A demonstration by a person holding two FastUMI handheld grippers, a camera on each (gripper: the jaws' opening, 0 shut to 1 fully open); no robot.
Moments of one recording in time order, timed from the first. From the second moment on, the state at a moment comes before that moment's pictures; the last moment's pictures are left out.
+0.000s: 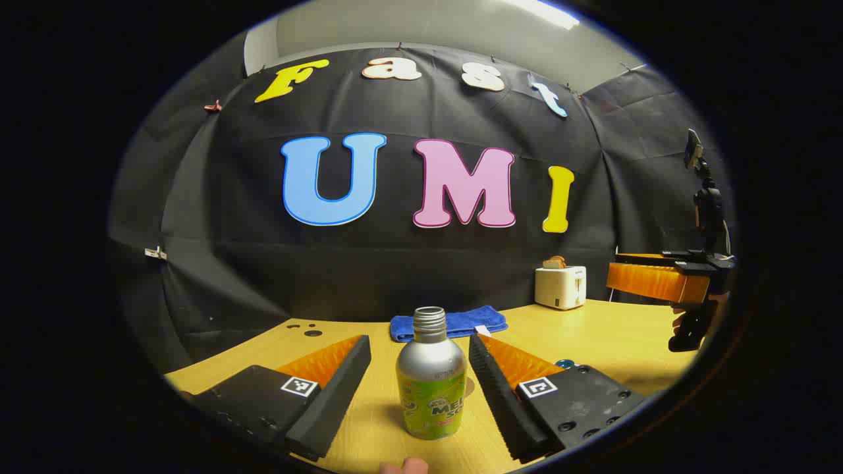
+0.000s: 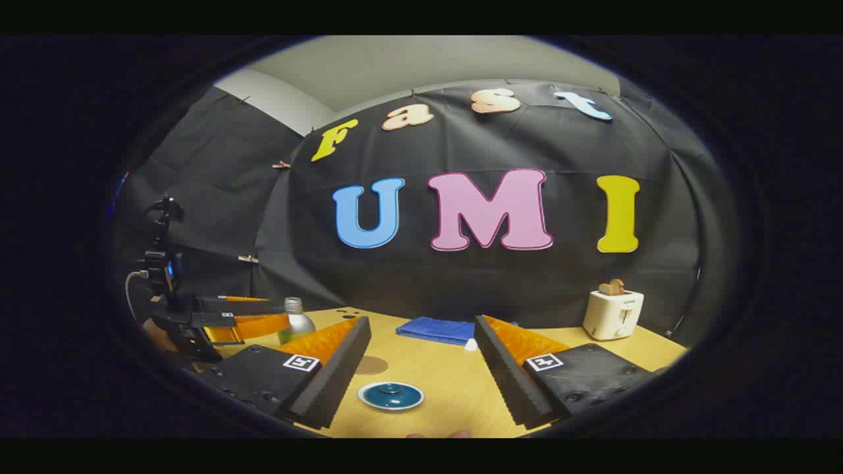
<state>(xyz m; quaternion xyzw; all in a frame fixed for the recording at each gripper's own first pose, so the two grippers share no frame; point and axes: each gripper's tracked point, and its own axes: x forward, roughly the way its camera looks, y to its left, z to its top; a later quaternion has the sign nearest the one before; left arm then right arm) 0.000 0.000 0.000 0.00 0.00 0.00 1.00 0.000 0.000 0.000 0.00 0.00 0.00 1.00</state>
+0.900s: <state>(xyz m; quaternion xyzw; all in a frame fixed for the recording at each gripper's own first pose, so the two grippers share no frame) -0.006 0.000 0.003 0.00 0.01 0.00 1.00 0.000 -0.002 -0.008 0.00 0.01 0.01 1.00</state>
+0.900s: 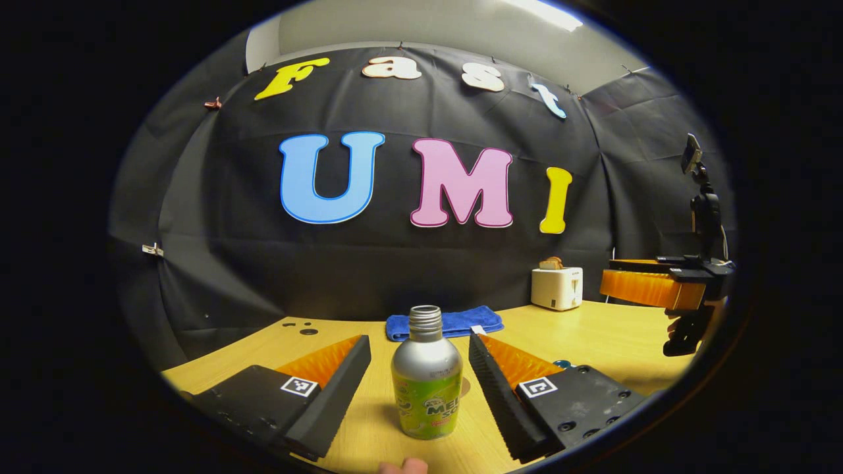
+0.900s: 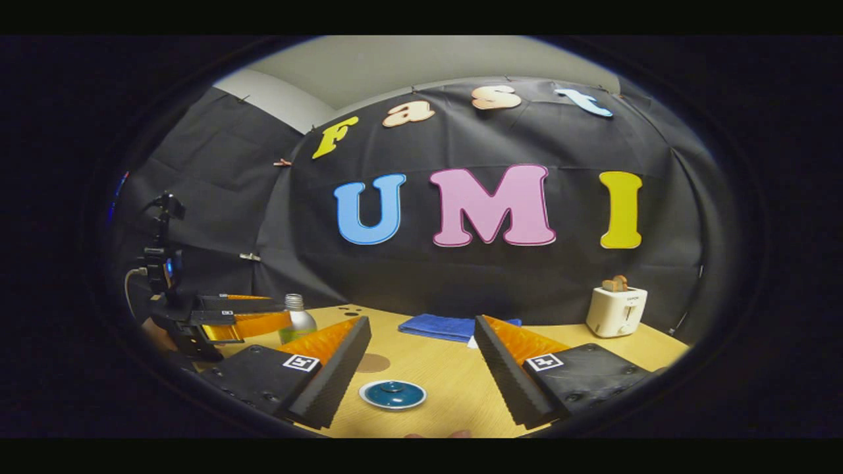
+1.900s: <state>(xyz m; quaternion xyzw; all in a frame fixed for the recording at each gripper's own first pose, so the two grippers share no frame) -0.003 0.002 -0.007 0.00 0.02 0.00 1.00 0.023 0.017 -0.120 0.03 0.18 0.05 0.98</state>
